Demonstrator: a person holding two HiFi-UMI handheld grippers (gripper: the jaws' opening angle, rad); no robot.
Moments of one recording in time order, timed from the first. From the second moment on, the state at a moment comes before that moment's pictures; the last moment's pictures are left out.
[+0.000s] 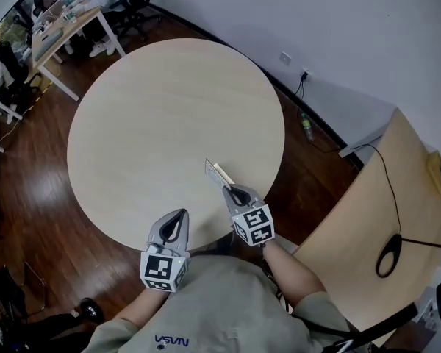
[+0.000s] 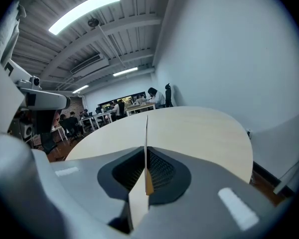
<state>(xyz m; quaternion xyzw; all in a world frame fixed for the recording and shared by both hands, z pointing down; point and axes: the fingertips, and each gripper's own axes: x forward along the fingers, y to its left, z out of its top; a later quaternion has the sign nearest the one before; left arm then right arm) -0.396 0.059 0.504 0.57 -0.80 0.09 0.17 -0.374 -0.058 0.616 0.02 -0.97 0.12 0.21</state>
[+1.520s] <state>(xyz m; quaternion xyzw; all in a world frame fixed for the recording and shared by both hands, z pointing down) -0.099 -0.037 0.368 0.88 -0.47 0.03 0.08 0.027 -0.040 0.364 0.53 -0.84 0.07 0.05</state>
